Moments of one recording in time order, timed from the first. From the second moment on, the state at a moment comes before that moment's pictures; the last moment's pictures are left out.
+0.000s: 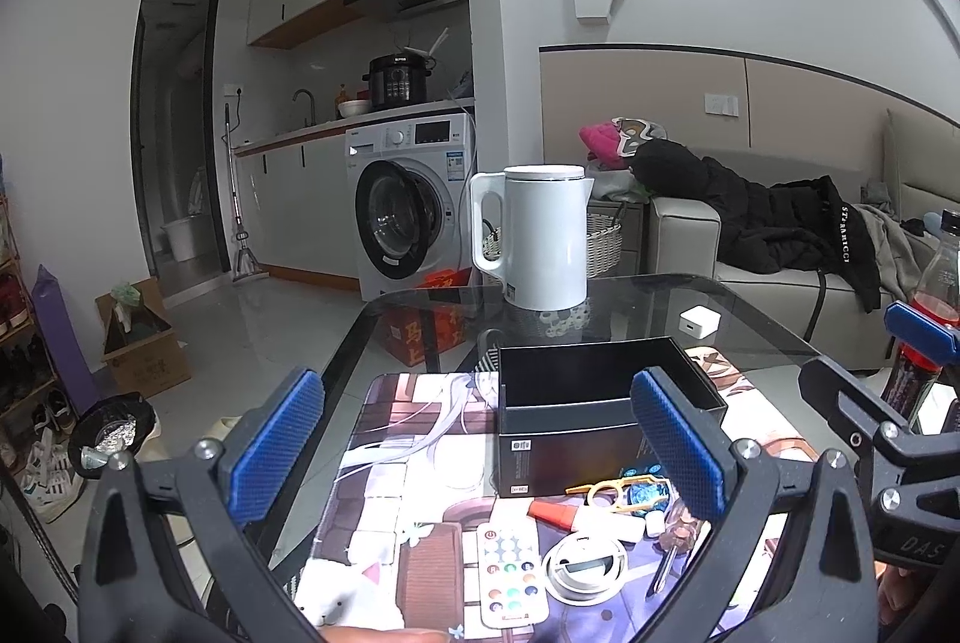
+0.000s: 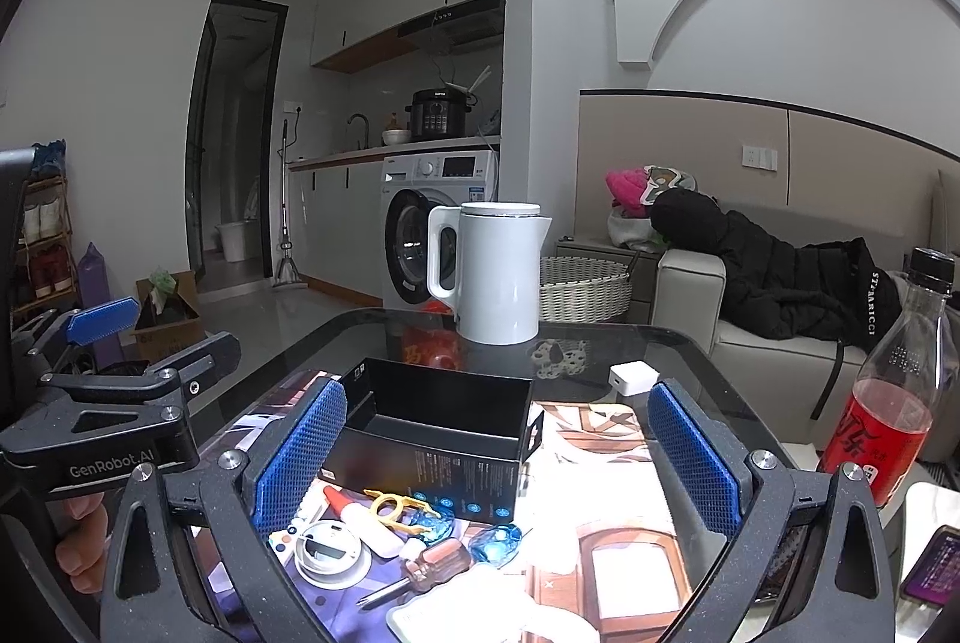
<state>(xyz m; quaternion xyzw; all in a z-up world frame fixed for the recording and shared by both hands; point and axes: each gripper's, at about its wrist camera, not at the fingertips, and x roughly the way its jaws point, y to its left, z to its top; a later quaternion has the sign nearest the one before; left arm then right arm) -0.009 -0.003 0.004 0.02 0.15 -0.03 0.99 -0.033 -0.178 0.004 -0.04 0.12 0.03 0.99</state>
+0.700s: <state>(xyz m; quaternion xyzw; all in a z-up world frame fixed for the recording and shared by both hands) -0.009 -0.003 0.006 0.02 0.15 -0.04 0.99 -0.035 -0.178 0.006 -0.04 0.12 0.04 0.99</state>
